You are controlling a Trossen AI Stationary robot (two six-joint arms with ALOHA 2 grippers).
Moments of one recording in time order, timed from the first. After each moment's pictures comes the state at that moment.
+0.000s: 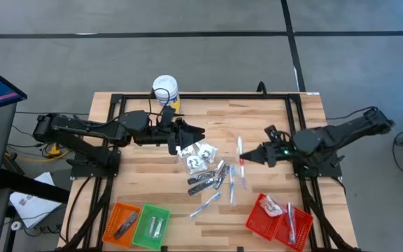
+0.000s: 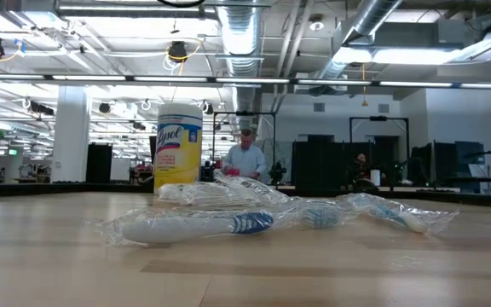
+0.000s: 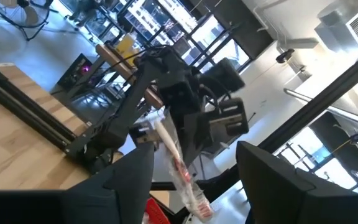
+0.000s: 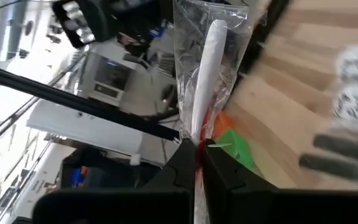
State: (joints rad) left arm -0.09 1.28 1.10 0.26 -0.12 -0.76; right arm 0.40 0.95 0.94 -0.20 0.34 1.20
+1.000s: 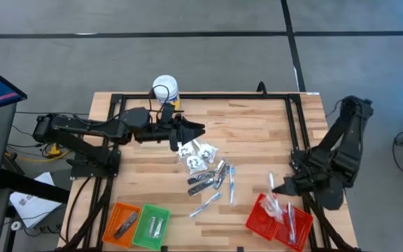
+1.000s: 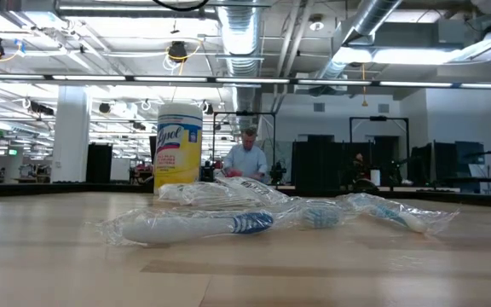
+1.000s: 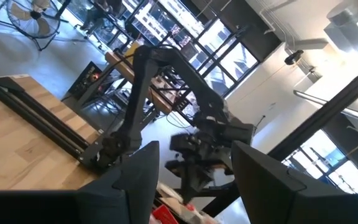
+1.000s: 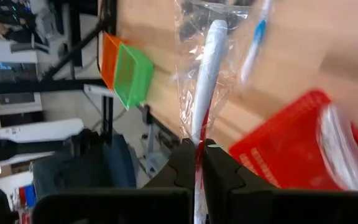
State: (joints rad) left arm -0.05 1.28 1.10 0.26 -0.13 -0.73; right arm 1.07 0.99 0.94 -0.86 0.69 2.19
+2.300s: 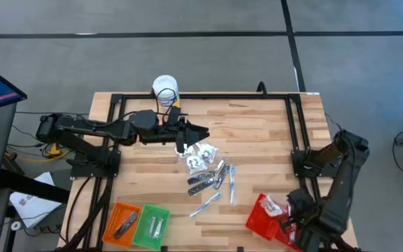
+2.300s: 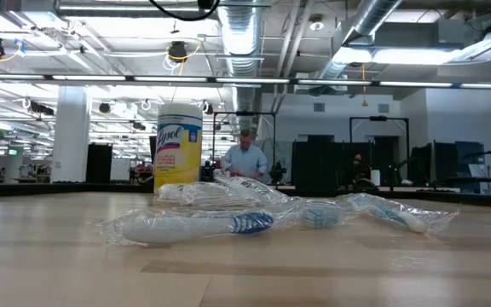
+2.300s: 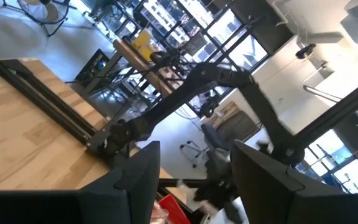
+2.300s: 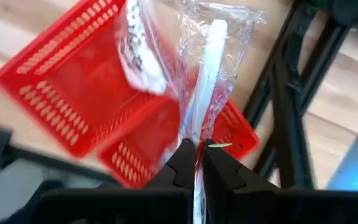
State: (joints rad) left arm -0.05 1.33 1.10 0.25 -0.12 -0.76; right arm 1.06 1.68 1.54 -1.57 0.02 2.23
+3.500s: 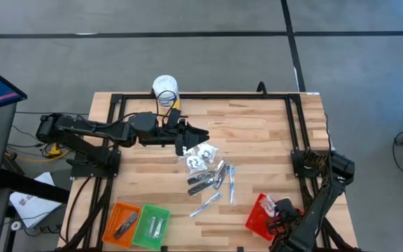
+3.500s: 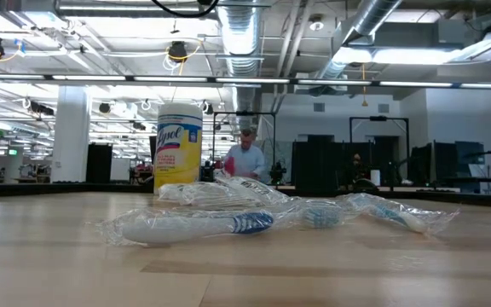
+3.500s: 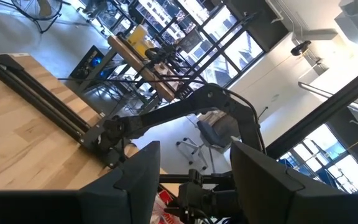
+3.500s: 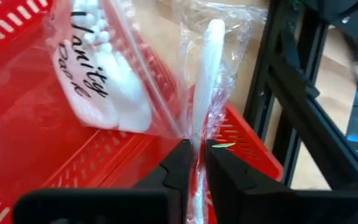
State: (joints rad) left arm -0.07 1.32 1.10 0.25 -0.12 -0.77; right arm 1.02 1.97 1.50 -1.54 -0.06 2.24
